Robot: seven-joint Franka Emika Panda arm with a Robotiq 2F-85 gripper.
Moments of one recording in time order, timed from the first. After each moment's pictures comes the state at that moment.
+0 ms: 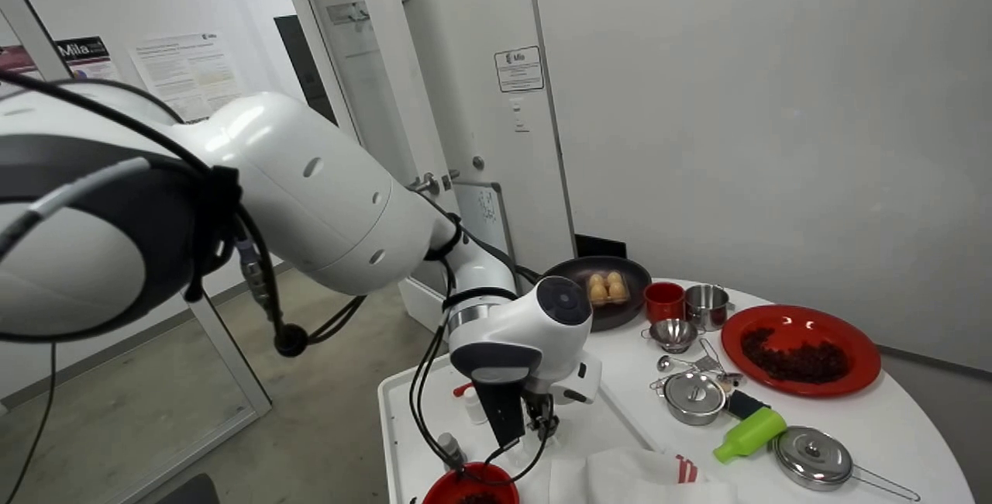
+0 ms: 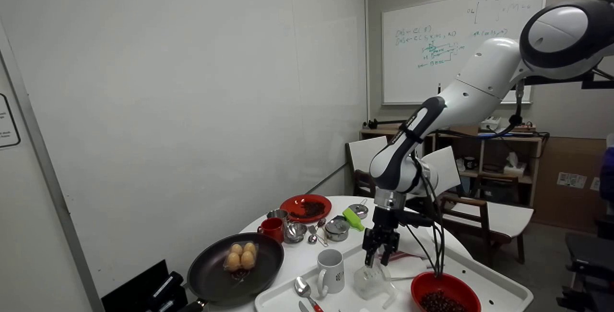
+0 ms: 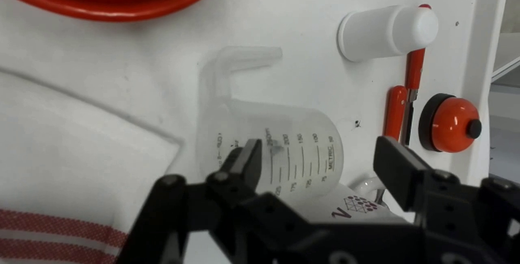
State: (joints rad) arm -0.44 0.95 0.28 -1.75 0.46 2.57 -0.31
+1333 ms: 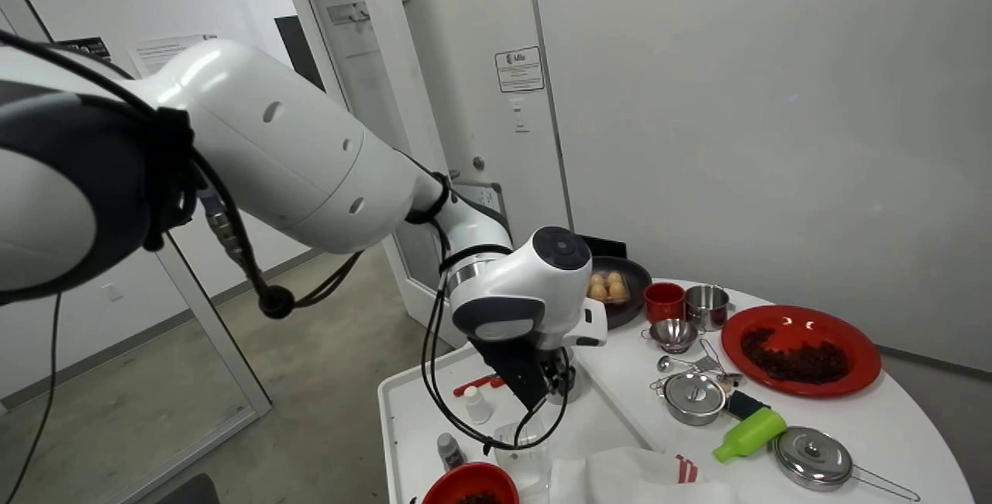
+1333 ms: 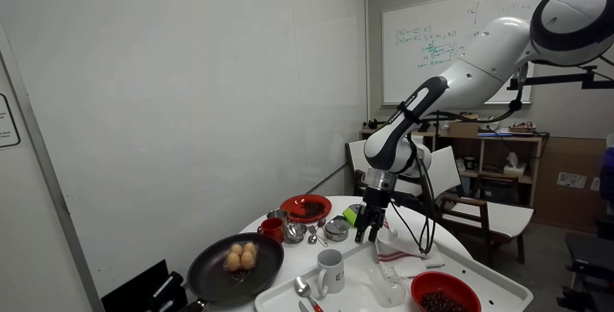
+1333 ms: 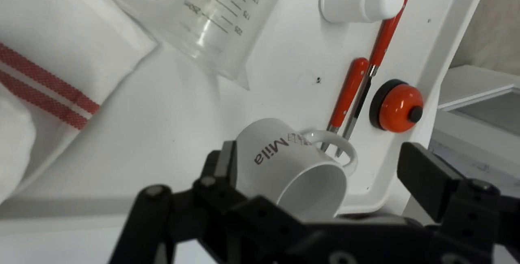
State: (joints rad) arm -0.43 0.86 0.29 -1.73 0.42 2.55 -0.49
